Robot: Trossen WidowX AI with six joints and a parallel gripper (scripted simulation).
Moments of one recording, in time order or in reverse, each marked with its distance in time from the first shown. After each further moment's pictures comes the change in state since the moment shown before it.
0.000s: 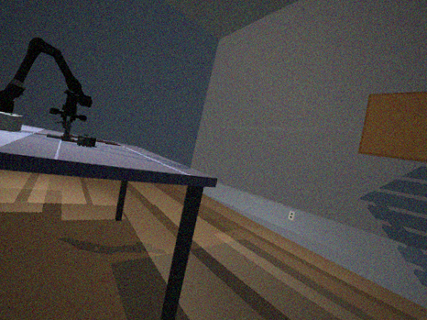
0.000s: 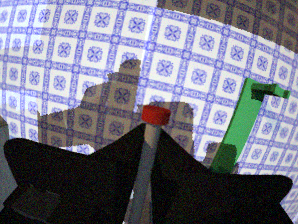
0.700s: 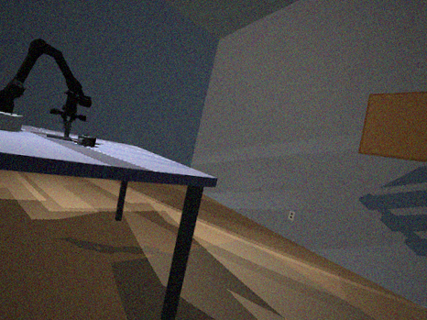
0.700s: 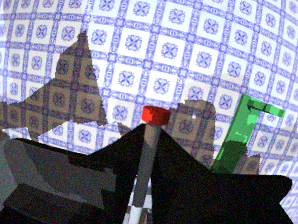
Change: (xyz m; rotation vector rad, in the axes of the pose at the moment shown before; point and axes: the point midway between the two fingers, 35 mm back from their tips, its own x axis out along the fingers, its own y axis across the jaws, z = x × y) arm 0.003 0.000 0.020 0.002 0.001 0.004
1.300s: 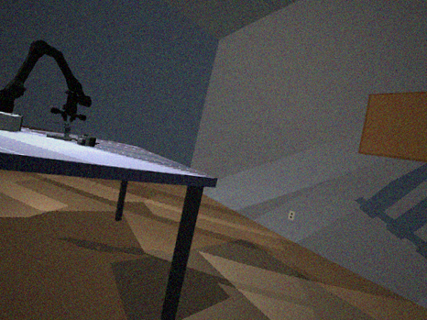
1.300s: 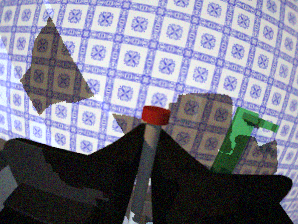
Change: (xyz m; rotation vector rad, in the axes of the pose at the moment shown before) arm -0.001 0.000 0.017 0.001 0.003 0.006
